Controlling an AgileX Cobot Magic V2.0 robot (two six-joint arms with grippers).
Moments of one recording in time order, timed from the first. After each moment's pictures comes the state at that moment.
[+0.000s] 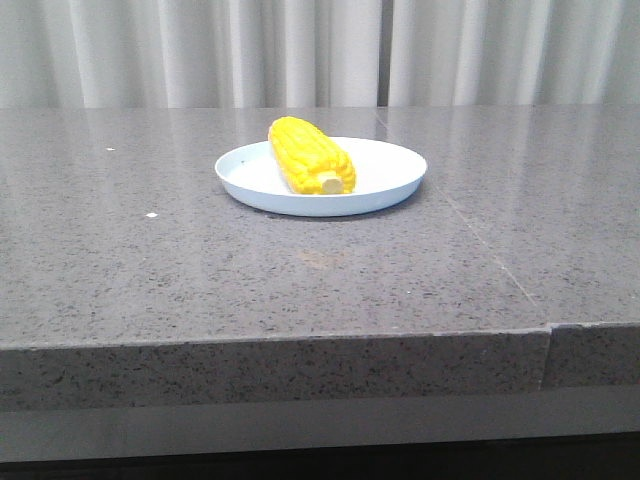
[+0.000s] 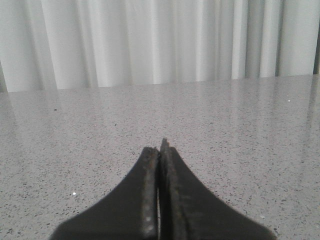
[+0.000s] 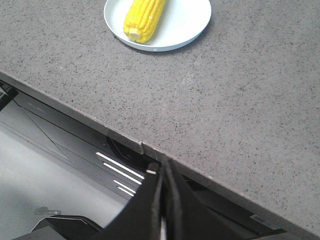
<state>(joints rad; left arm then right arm) 0.05 0.00 0.00 -0.09 0.04 0.13 0.50 0.49 -0.83 0.05 1.00 0.01</state>
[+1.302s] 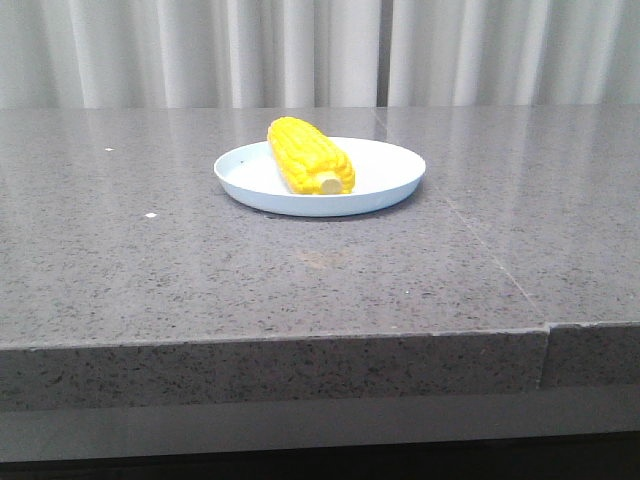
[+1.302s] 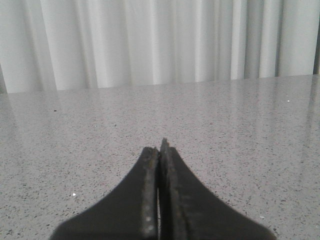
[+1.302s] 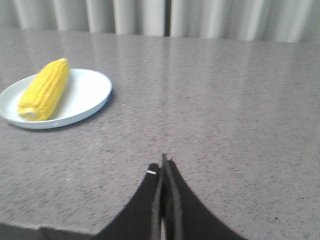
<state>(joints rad) 0.05 0.00 0.00 -0.08 0.04 0.13 0.16 0.10 -0.28 0.05 0.40 0.01</state>
